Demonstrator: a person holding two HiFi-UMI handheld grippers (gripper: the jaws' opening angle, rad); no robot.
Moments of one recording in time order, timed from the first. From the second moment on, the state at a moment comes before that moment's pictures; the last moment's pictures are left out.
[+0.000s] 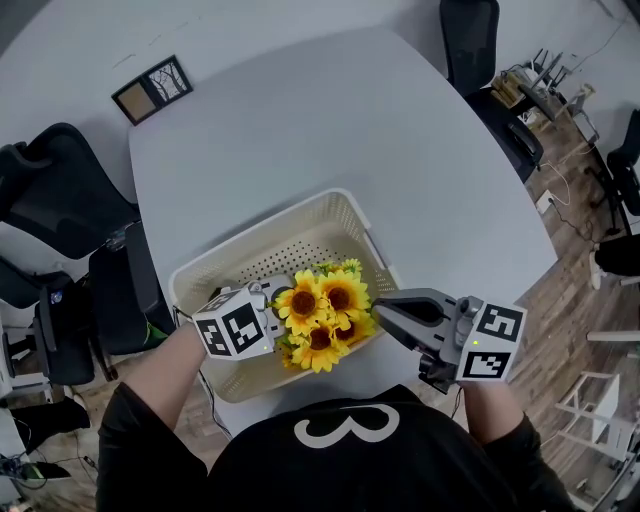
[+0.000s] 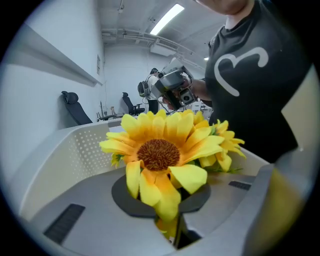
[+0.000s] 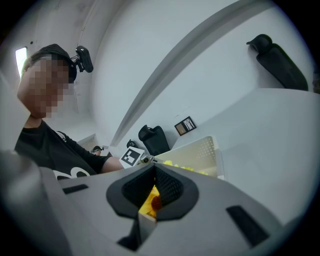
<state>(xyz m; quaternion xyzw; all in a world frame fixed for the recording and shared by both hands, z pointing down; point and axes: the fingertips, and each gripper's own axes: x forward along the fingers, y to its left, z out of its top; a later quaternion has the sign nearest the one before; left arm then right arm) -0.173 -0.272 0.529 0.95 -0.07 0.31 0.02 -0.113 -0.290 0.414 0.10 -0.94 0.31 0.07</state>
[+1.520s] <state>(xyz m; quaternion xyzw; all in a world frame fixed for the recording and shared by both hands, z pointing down) -0.219 -0.263 0.385 0.92 -0.35 0.20 0.00 -0.099 -0.189 0.362 0.08 -0.96 0.27 0.03</state>
